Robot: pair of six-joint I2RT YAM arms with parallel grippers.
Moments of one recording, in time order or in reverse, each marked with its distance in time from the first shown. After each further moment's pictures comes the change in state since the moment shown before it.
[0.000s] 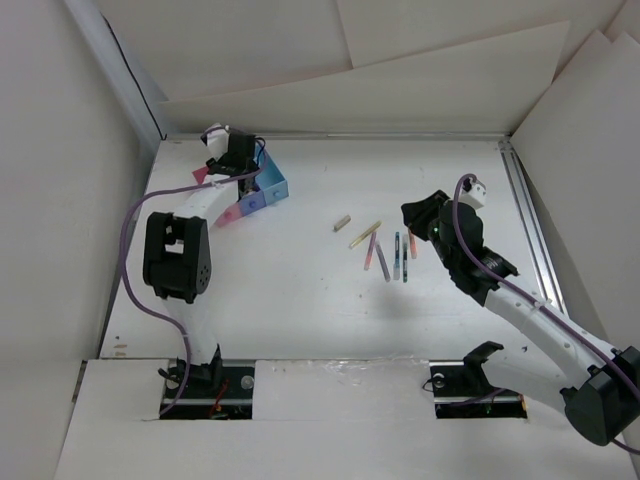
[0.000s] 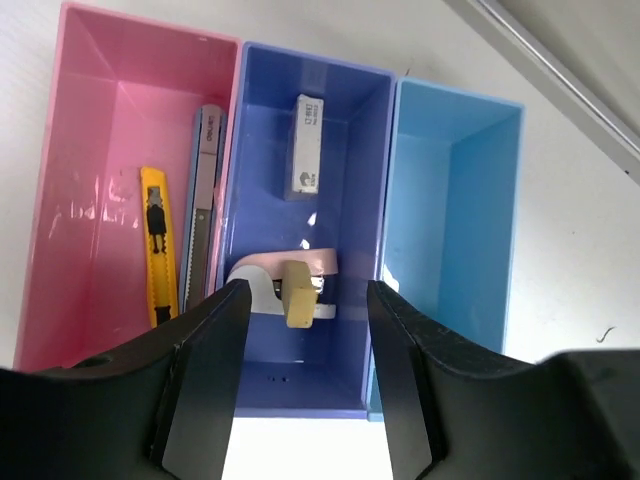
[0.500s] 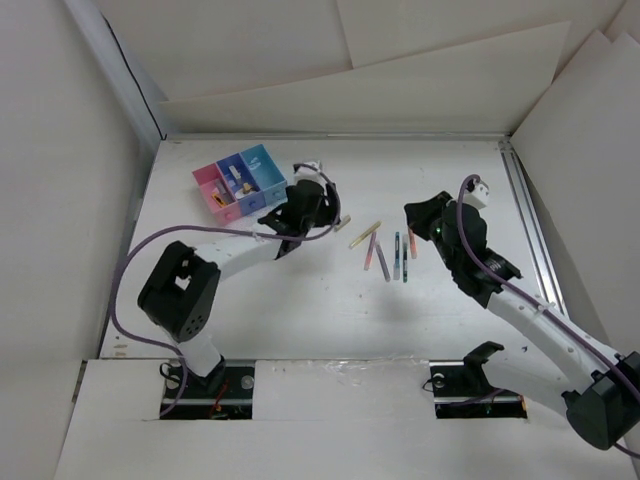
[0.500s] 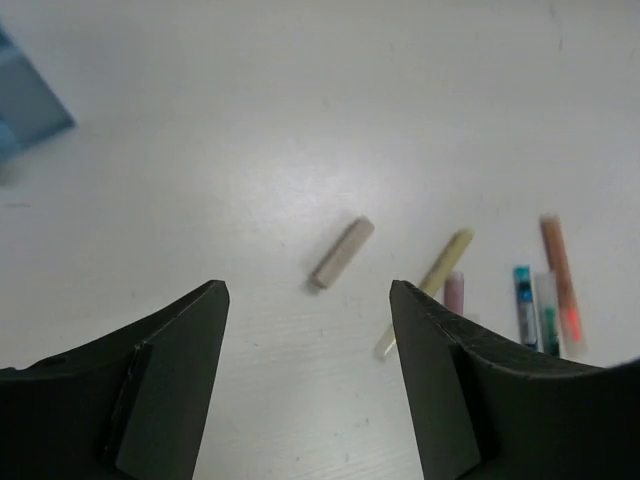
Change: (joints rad) left arm -0.420 -0.263 -0.361 0.315 0.210 0.191; right arm 0.000 -0.023 0.000 0.000 -0.003 -0.001
